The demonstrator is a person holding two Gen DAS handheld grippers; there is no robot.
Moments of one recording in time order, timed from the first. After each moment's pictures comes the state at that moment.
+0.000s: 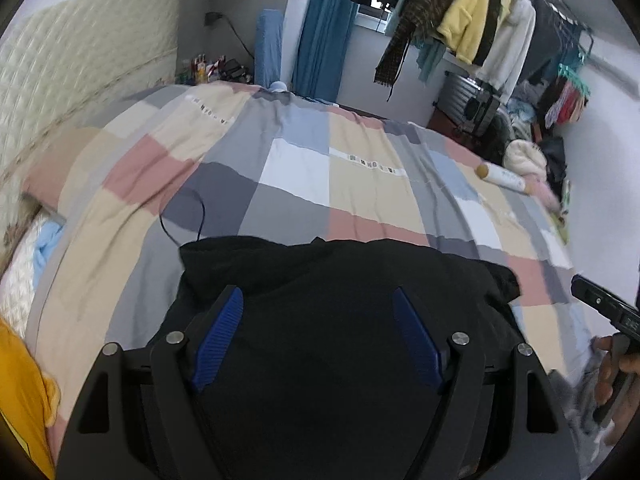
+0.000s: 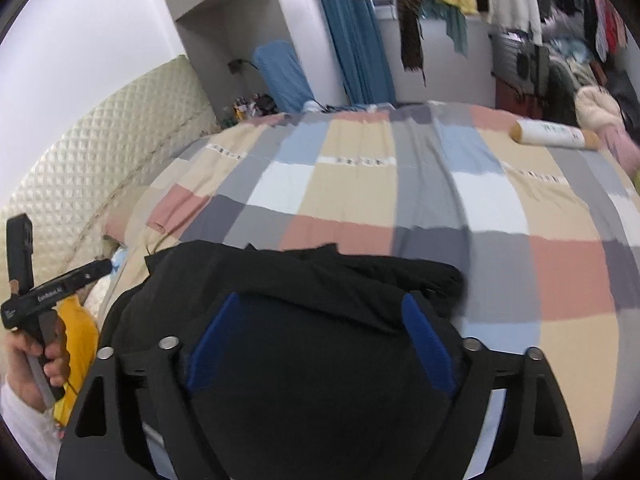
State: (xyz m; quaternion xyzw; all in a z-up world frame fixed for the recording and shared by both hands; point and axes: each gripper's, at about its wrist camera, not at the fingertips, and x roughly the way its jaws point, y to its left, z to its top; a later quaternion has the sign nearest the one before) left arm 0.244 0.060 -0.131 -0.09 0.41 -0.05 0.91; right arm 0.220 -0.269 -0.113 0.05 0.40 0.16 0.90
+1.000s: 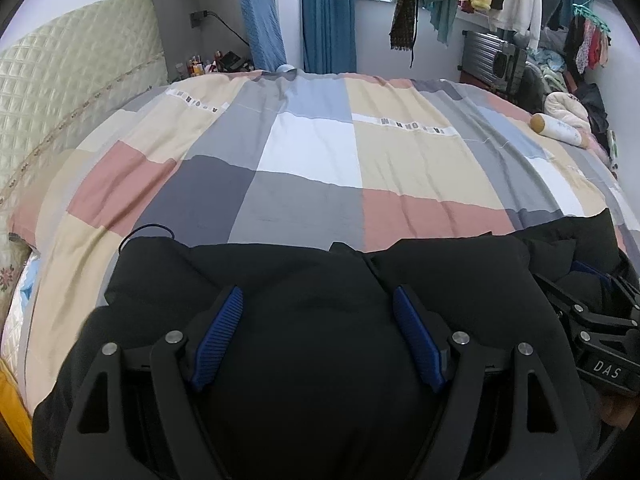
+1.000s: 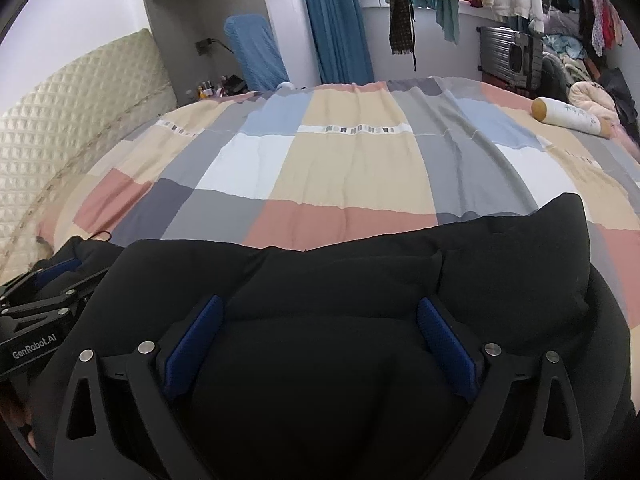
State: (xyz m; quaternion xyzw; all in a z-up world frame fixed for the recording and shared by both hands) left arm 0.340 0.021 -0.251 0.00 0.42 0.00 0.91; right arm 0.330 -0.193 -0.265 0.04 0.40 0.10 0.91
